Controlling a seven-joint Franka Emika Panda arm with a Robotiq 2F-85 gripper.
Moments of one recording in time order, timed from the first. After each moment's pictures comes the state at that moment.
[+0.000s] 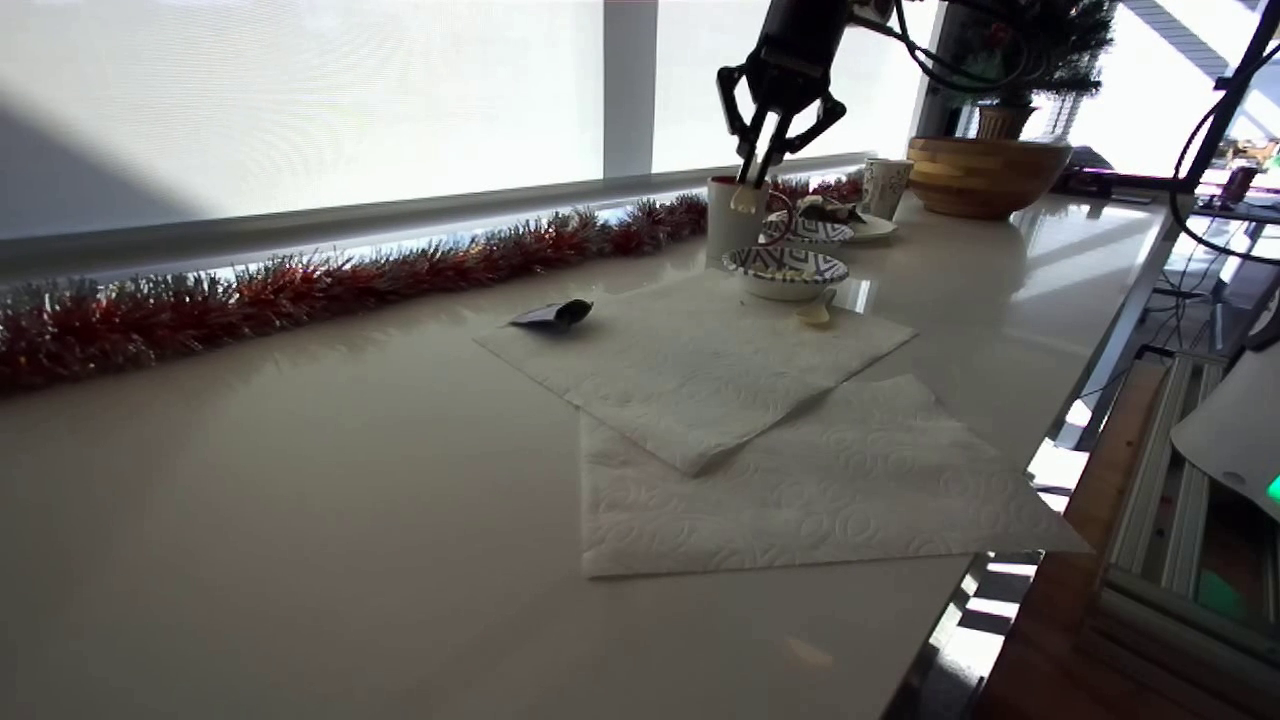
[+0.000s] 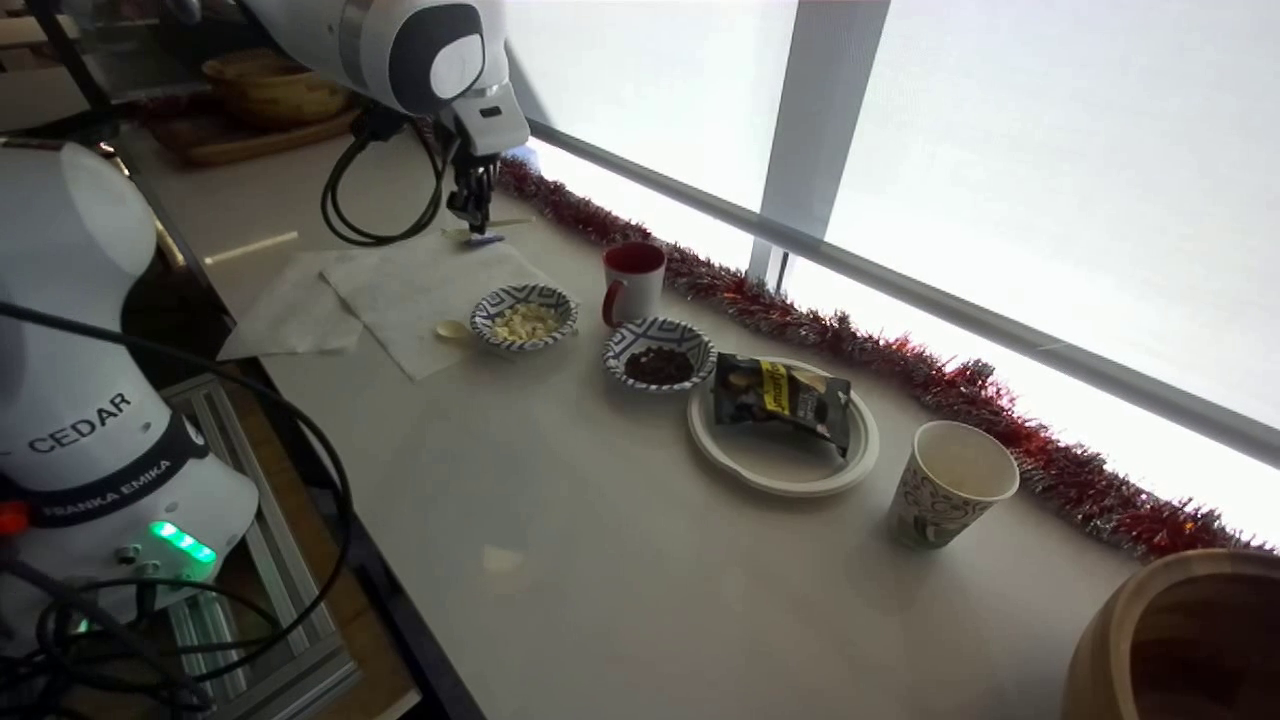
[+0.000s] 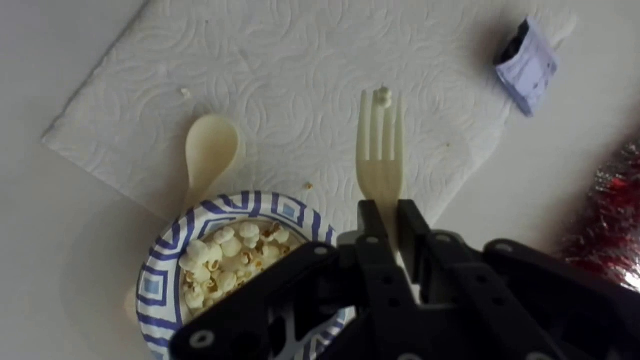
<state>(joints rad) 1.34 -0.60 -1.30 -2.59 -0.44 2.47 1.29</state>
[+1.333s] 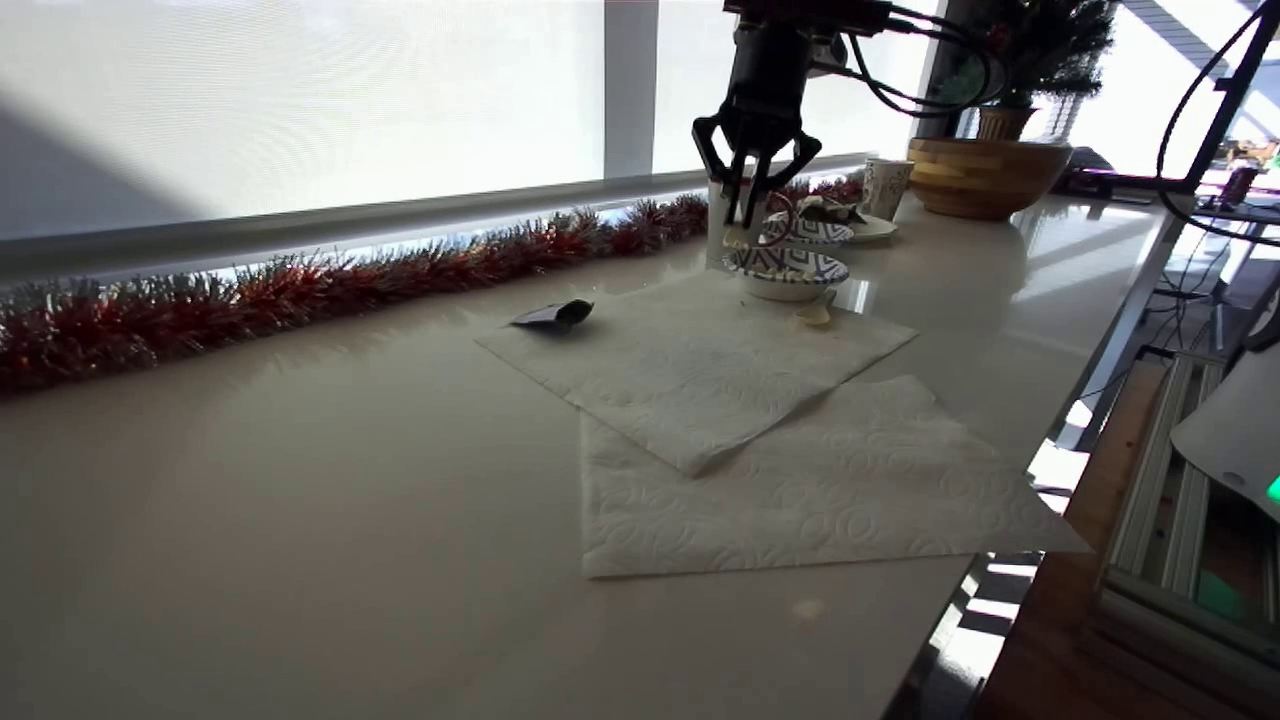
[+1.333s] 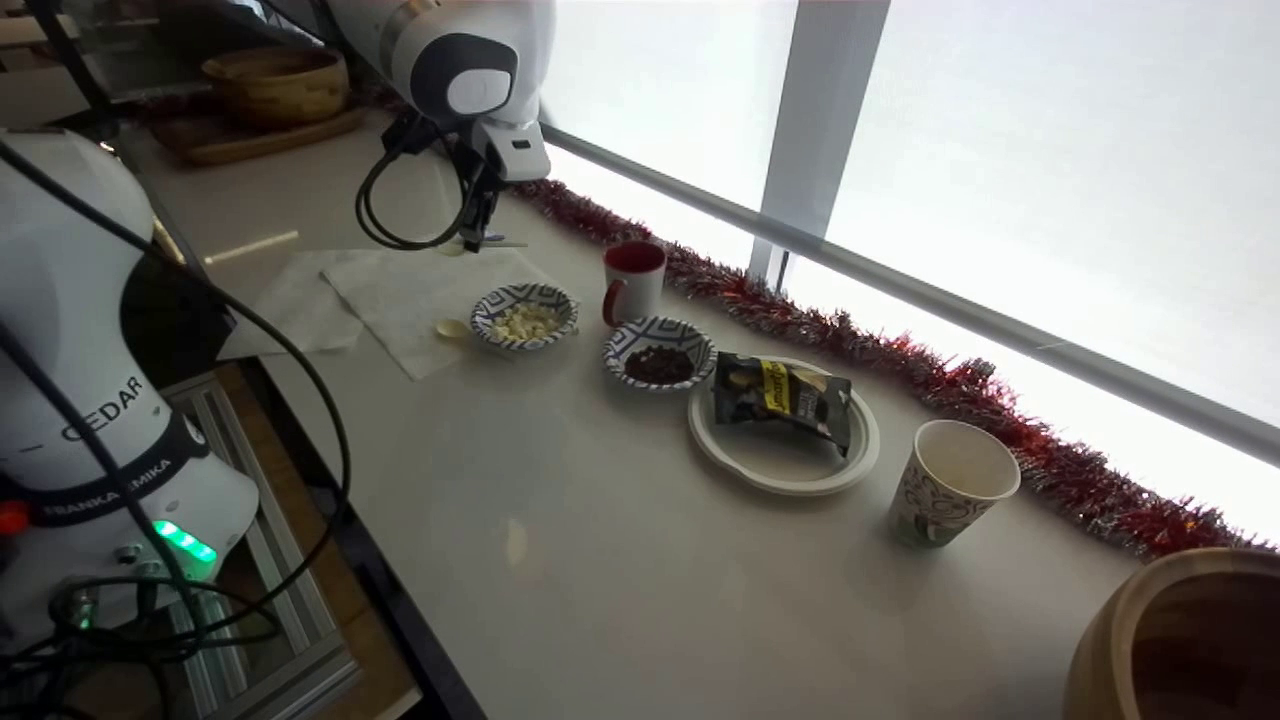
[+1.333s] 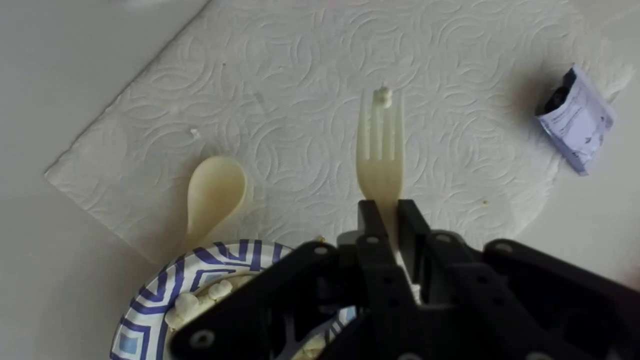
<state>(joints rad) 1.68 -0.39 -1.59 -2.46 -0.04 2.38 0.97</state>
